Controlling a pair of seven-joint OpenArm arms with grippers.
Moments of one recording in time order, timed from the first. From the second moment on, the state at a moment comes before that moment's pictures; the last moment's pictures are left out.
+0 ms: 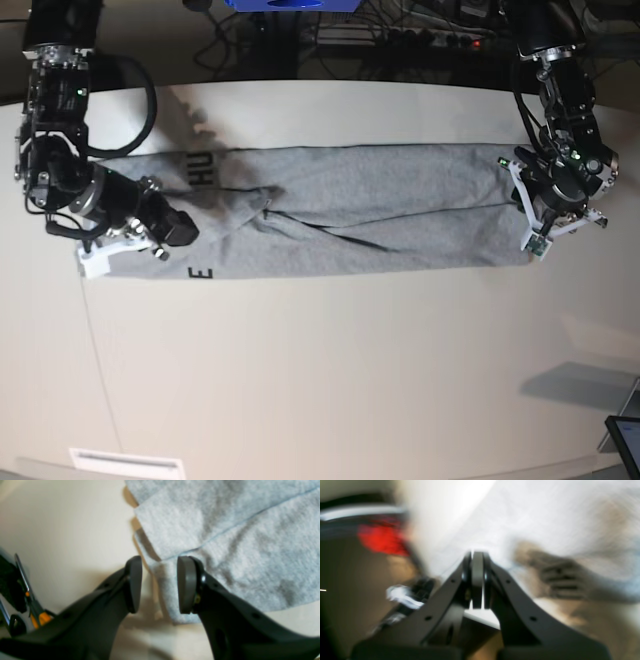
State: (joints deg) left arm 6.6 -20.8 -22.1 102.4 -1.9 -40.0 63.1; right arm -5.4 16.0 5.0 109.3 64.4 -30.4 -65.2
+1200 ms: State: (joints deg) left arm 6.6 -20.5 -22.0 102.4 -1.8 -40.0 63.1; right arm -1.0 9.9 -19.9 102.6 23.4 -33.2 -64.0
